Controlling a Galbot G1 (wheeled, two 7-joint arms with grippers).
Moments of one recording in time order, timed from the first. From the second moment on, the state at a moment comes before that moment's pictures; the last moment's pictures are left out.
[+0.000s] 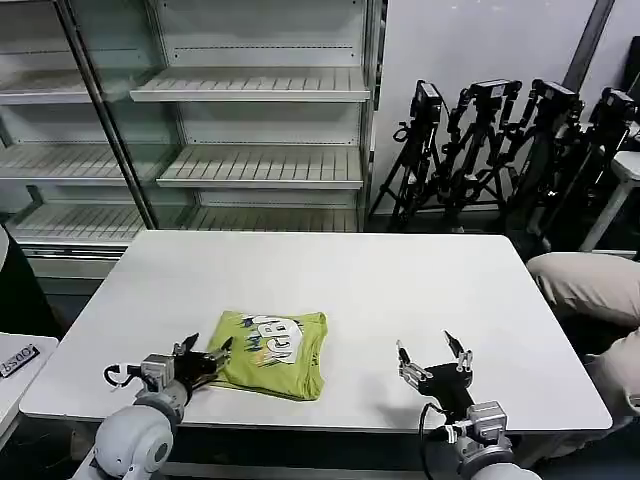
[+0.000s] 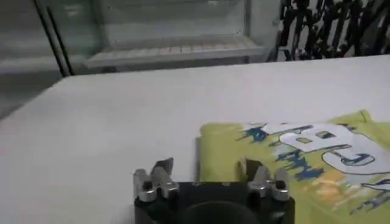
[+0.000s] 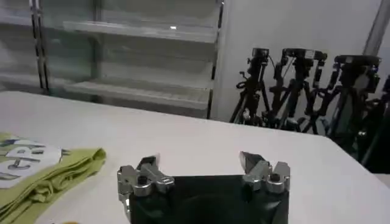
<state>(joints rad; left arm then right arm) 1.24 -1.01 -0.38 -1.98 -0.61 0.58 -0.26 -1.50 1.26 0.42 2.28 0.15 -0.44 0.12</state>
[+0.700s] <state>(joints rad) 1.26 -1.00 -0.45 -1.95 -0.62 0.58 -0.17 -1.49 1.26 0.42 2.30 0.16 -0.44 0.12</state>
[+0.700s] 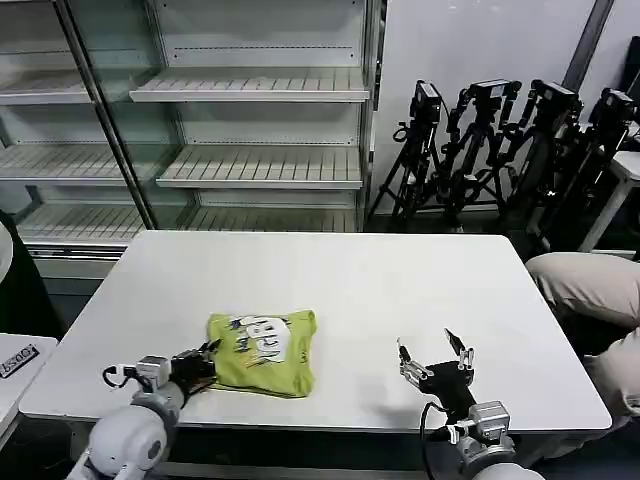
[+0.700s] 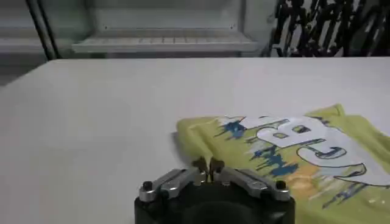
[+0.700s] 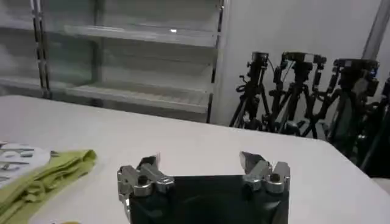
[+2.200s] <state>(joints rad) 1.11 -1.31 -0.03 -2.05 -0.23 0.58 -0.27 -1.40 1.21 0.48 2.31 0.19 -0.47 0.10</state>
